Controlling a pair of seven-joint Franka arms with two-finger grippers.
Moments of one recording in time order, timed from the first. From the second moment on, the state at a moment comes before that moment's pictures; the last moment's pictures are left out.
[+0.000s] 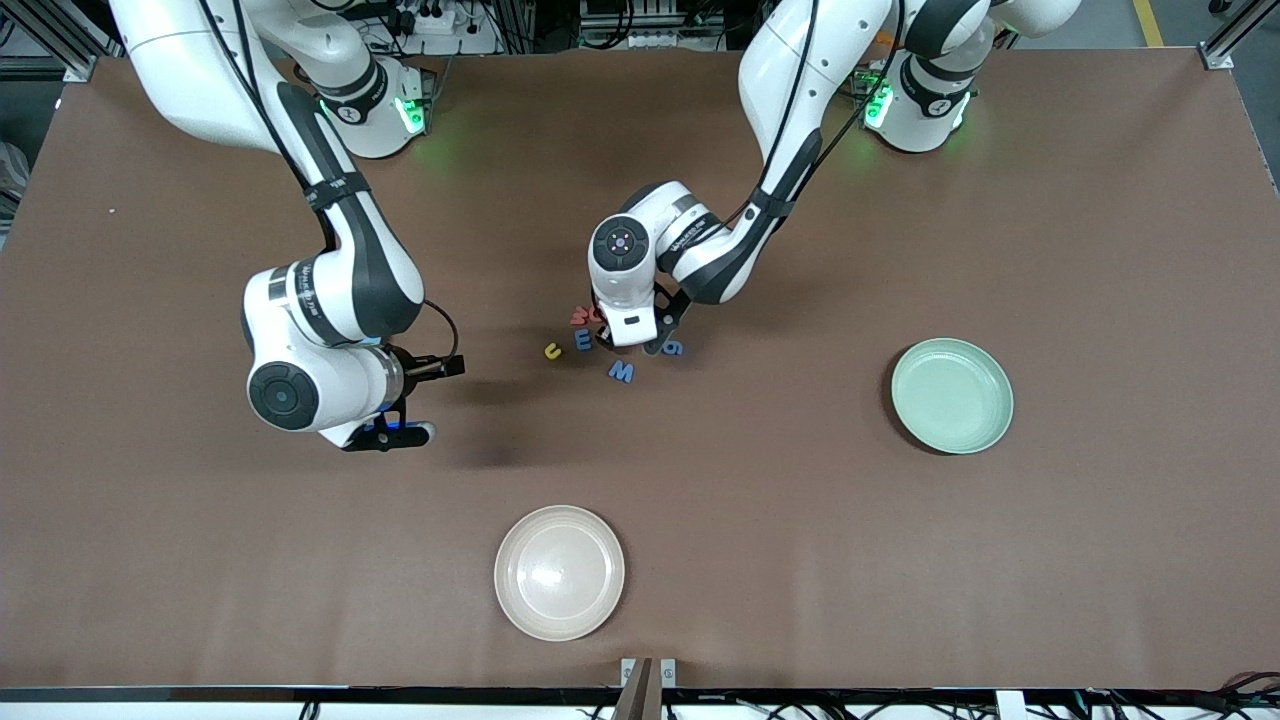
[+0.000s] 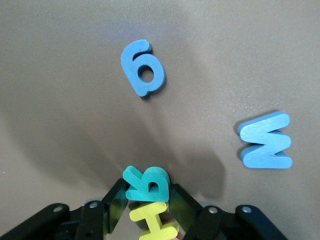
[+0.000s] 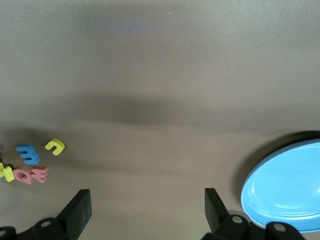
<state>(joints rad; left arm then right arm) -0.85 0.84 -0.07 -1.49 -0.09 2.28 -1.83 0.27 0.55 0.01 -1.60 0.17 1.76 0.16</state>
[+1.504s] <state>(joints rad) -0.30 0.43 -0.05 -1.75 -0.09 1.98 -0.93 0.45 0.62 0.01 -1.61 0.19 1.93 0.74</state>
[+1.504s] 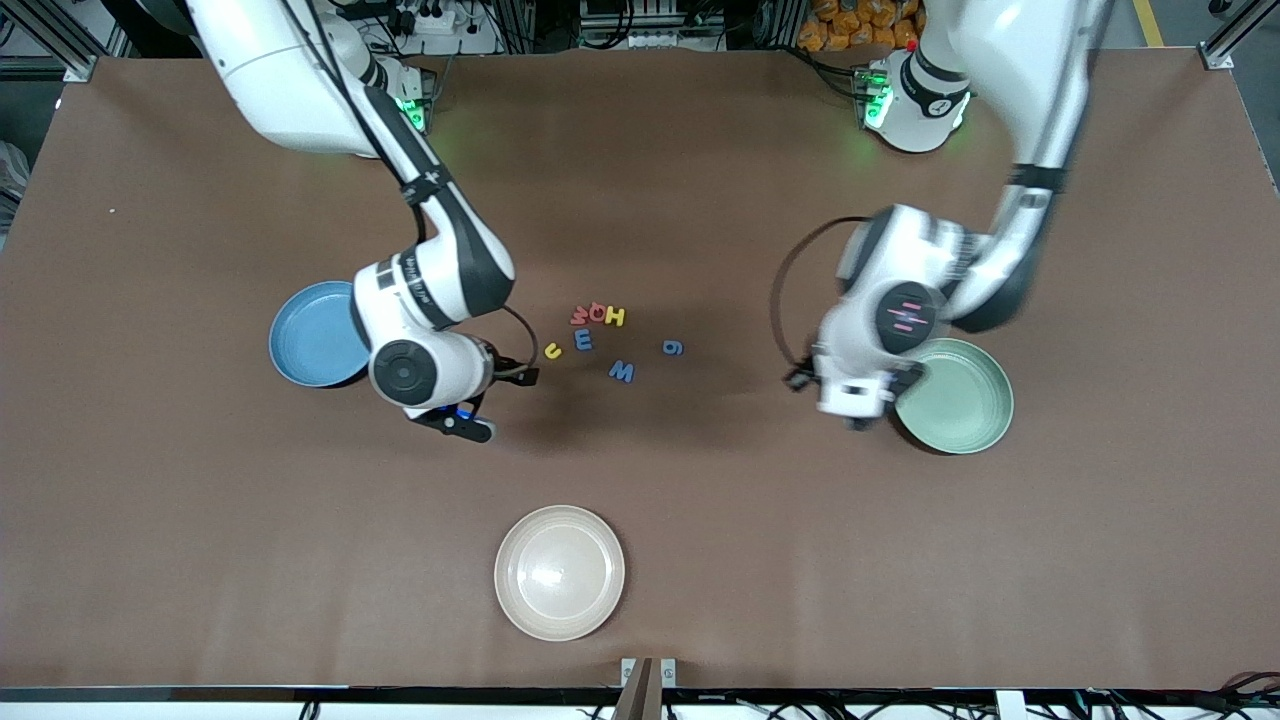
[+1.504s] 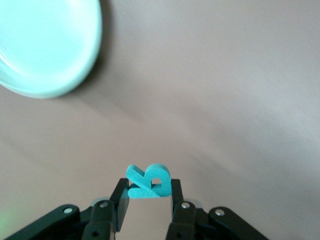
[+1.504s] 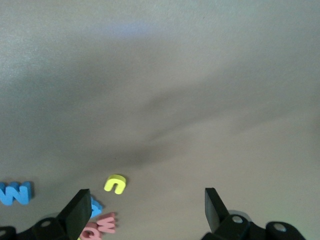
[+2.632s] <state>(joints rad) 0.05 0.45 -0.06 -1.82 -0.01 2.02 -0.36 0.58 0.64 0.01 -1.79 0.19 2.28 1.05</state>
